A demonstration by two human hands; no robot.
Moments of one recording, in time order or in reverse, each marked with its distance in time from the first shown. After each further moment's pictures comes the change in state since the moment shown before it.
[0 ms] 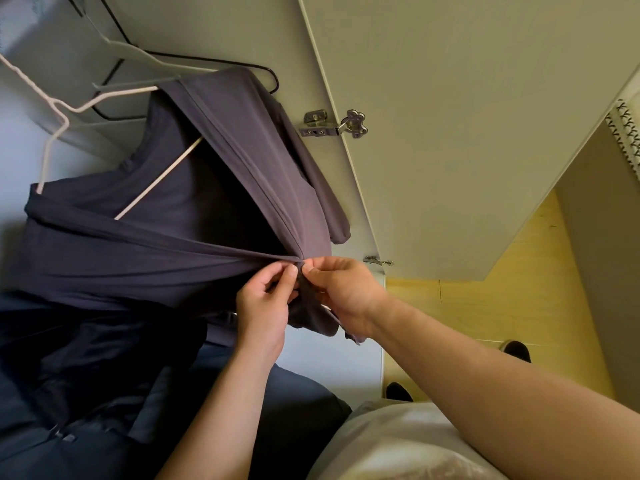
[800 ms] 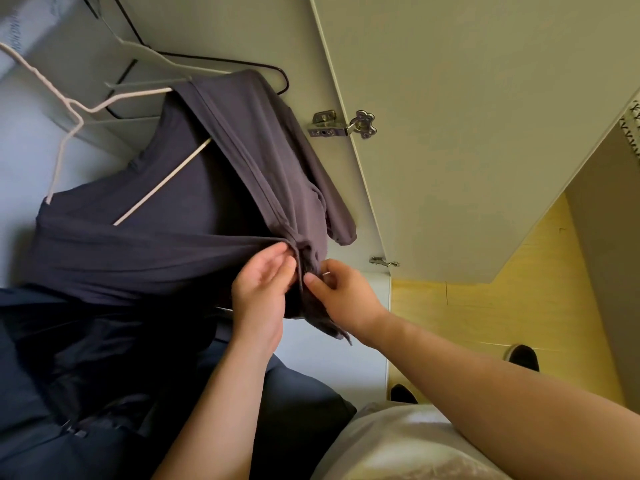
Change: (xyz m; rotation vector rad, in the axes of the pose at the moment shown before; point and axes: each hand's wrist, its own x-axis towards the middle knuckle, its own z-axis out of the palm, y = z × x) left_hand 0.011 0.014 -0.006 -0.141 -0.022 0.023; right_hand 0.012 0.029 -0.011 -0.659 0.102 -0.253
